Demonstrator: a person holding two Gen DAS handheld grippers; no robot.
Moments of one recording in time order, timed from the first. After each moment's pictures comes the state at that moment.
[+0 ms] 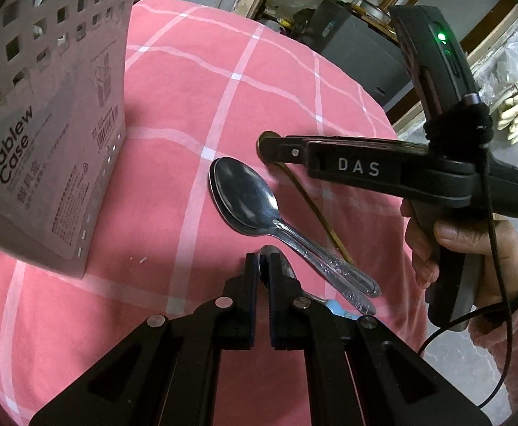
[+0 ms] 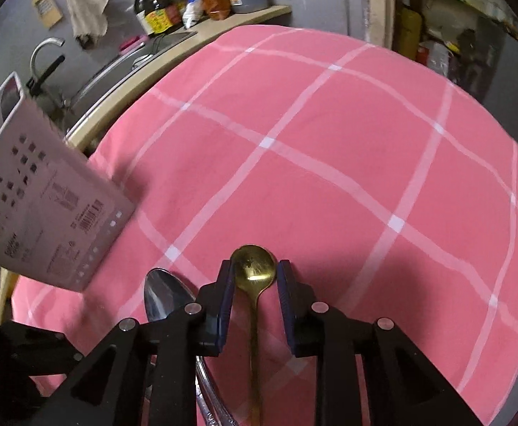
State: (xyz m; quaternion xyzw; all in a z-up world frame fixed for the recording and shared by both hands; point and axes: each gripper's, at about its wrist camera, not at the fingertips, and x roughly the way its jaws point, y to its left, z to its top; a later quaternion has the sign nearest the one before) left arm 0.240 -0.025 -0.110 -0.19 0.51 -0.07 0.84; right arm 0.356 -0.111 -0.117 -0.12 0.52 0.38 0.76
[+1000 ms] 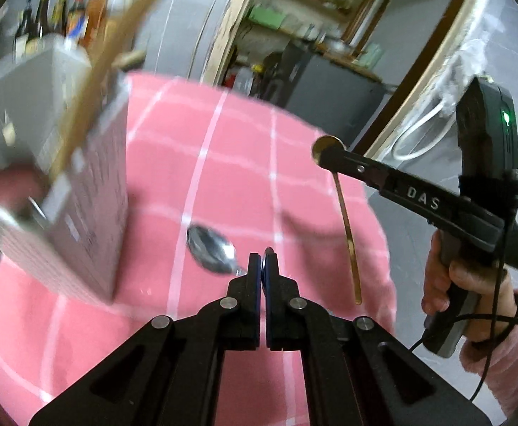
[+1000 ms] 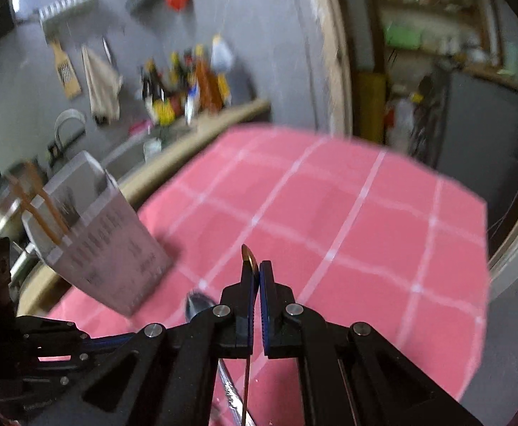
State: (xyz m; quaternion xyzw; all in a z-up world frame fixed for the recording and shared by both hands) left arm 0.196 -0.036 -0.030 -0.15 0.41 -0.09 0.90; right arm 0.304 -0.183 -0.028 -0.03 0.37 0.36 0.85
